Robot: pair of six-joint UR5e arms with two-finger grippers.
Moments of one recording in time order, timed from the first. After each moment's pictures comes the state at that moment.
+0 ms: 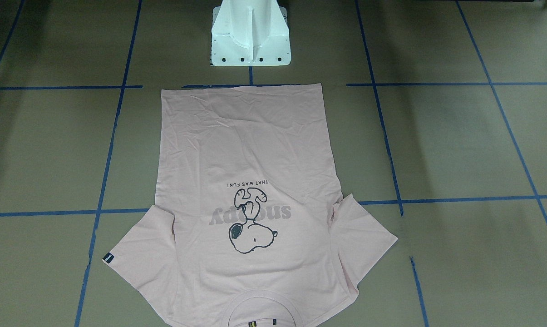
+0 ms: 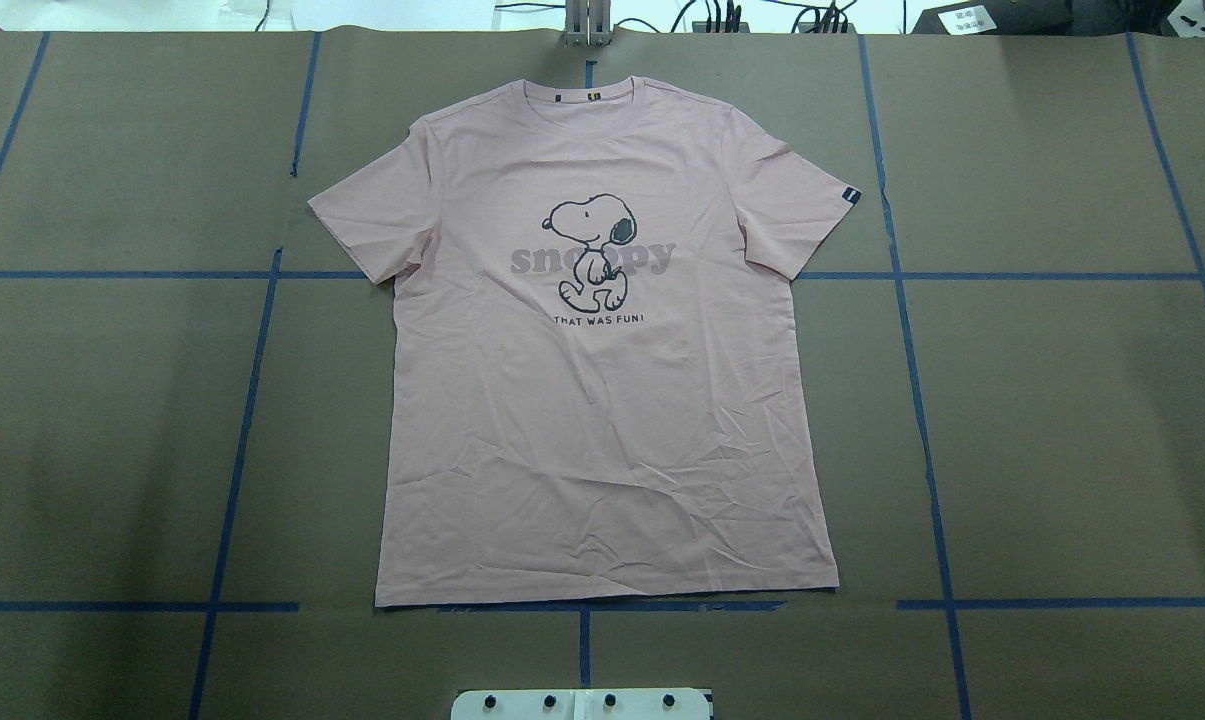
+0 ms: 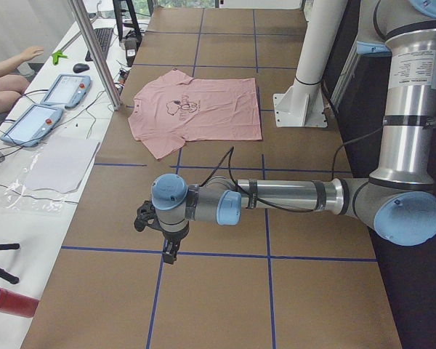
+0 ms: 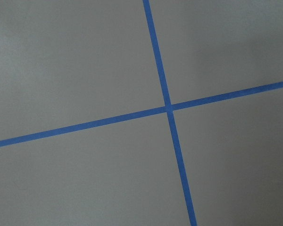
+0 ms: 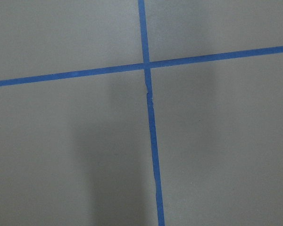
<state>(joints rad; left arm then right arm) -1.57 -1.59 -1.56 -1.68 -2.34 0.14 1.61 -1.74 1.74 -1.52 2.43 0.12</state>
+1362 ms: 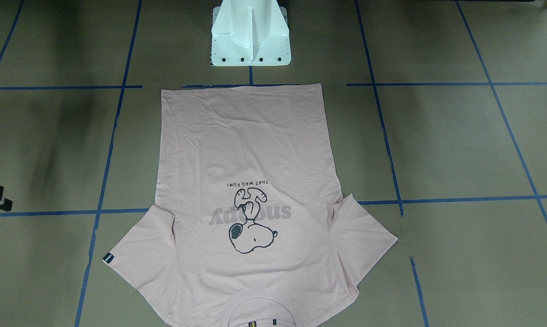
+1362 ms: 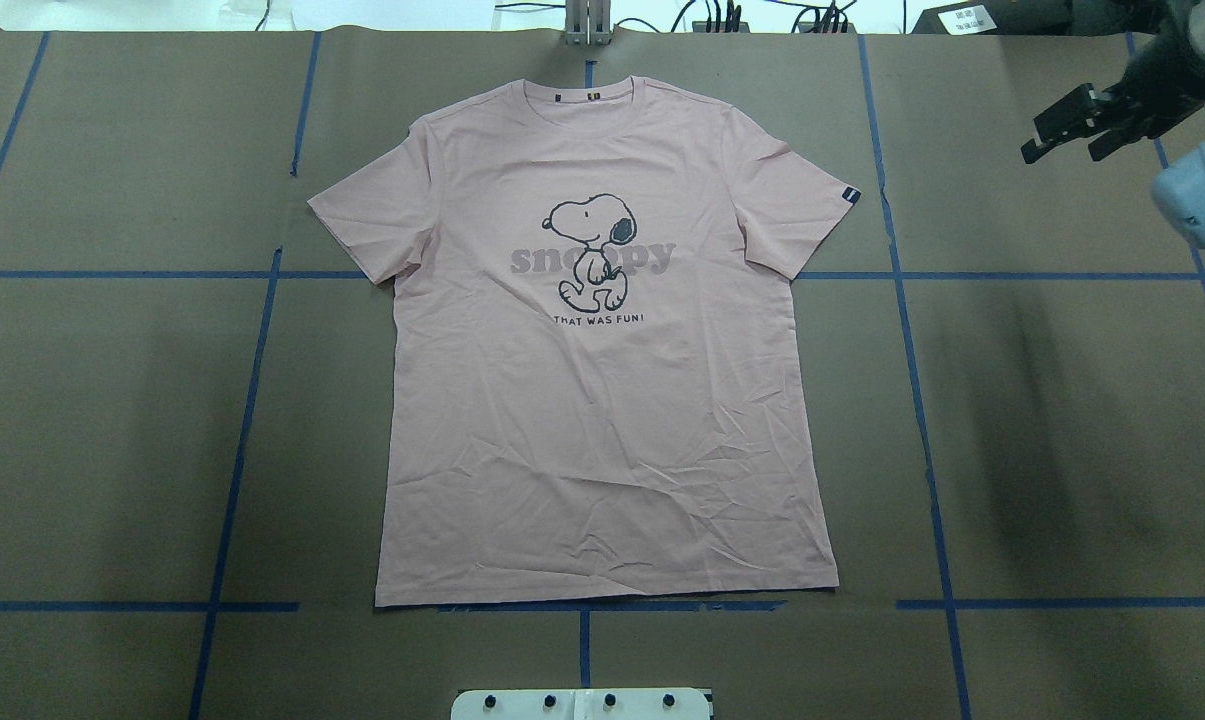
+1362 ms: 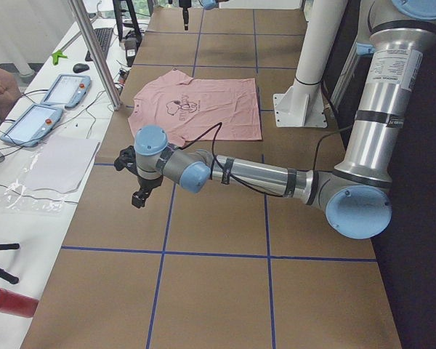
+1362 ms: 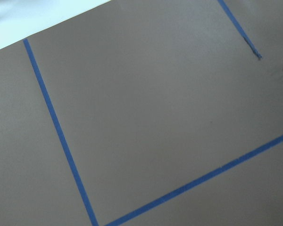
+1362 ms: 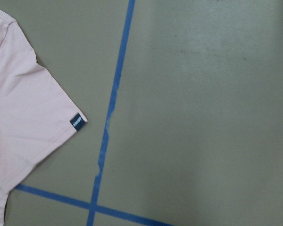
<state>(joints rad) -1.43 -1.77 -1.52 -1.96 -2.35 -0.04 1.22 -1.16 1.37 -1.22 2.40 0.48</state>
